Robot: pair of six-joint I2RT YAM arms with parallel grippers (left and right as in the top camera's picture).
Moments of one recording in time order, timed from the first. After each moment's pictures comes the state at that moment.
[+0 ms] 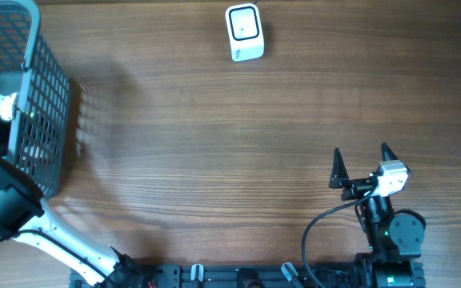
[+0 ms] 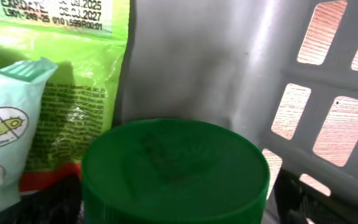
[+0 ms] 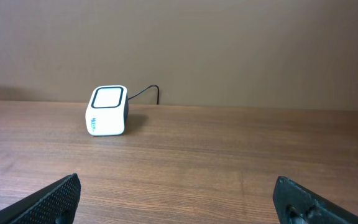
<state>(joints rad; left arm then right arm) 0.75 2.18 1.76 -1.21 0.27 0.55 0.02 0.02 0.01 0.00 -0.10 0.01</state>
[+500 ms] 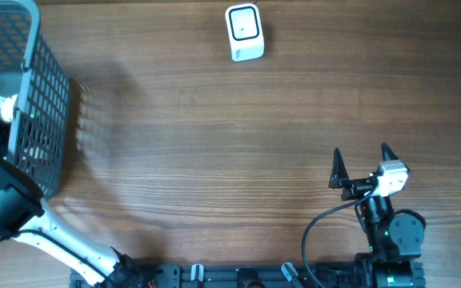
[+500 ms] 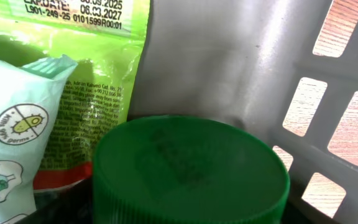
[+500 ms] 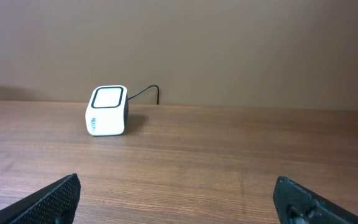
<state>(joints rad) 0.75 2.18 1.75 -1.20 0.24 0.55 0.02 0.02 0.01 0.00 -0.10 0.01</state>
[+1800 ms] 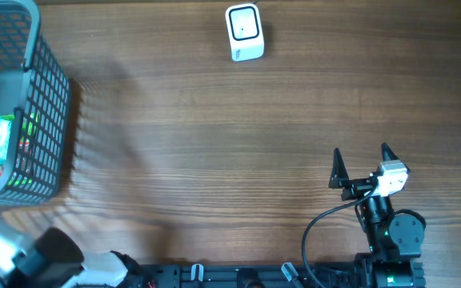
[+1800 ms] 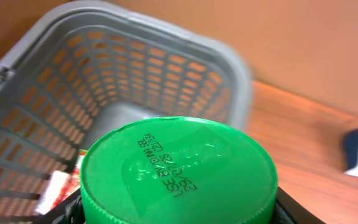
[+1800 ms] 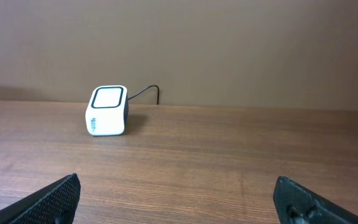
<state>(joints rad) 0.73 1.63 2.12 -1.23 0.40 0.18 0.02 0.02 0.01 0.00 -0.10 0.01</state>
